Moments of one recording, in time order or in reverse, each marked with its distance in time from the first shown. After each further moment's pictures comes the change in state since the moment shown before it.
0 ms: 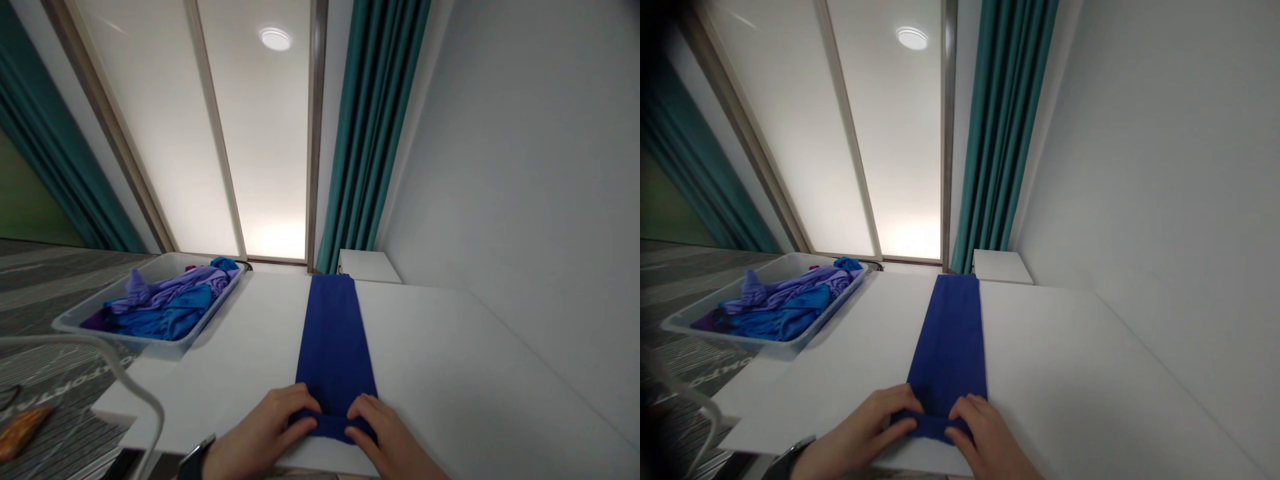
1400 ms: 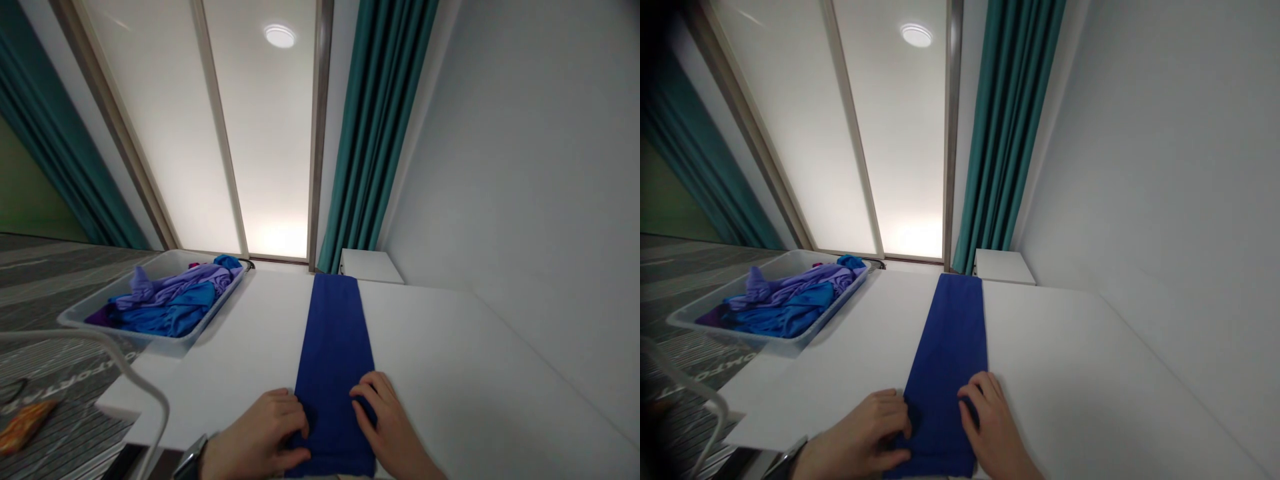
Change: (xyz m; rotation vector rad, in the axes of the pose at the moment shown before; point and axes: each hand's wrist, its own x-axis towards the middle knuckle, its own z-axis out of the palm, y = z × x) left_hand -0.009 -0.030 0.008 0.348 -0.092 0.202; right_hand 0.013 0.018 0.018 -0.139 0.312 -0.065
